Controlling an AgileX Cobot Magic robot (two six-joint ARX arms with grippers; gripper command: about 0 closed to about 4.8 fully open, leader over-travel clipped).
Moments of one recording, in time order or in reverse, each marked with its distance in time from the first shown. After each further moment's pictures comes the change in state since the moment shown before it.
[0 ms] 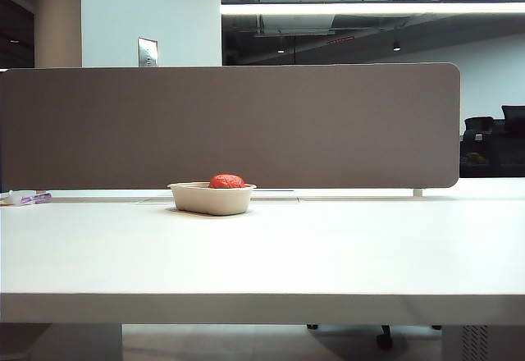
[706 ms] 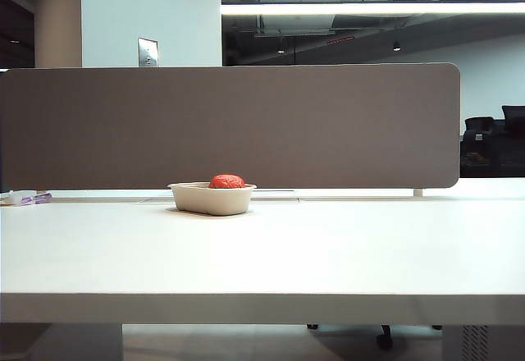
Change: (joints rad) left arm 0.000 0.000 0.000 0.003 -0.029 0.000; right arm -0.022 0.000 -0.105 0.092 0.106 -0.001
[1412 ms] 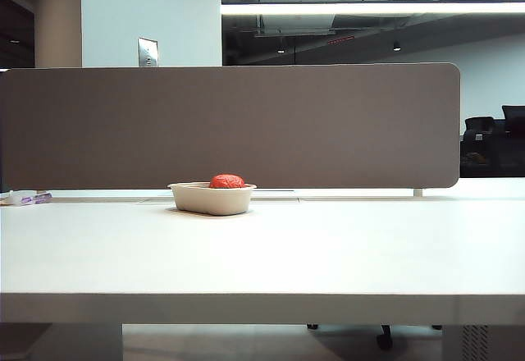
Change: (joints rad) left arm 0.000 0.000 0.000 0.000 0.000 0.000; right arm -0.395 -0.001 -0.294 0.439 -0.075 -0.002
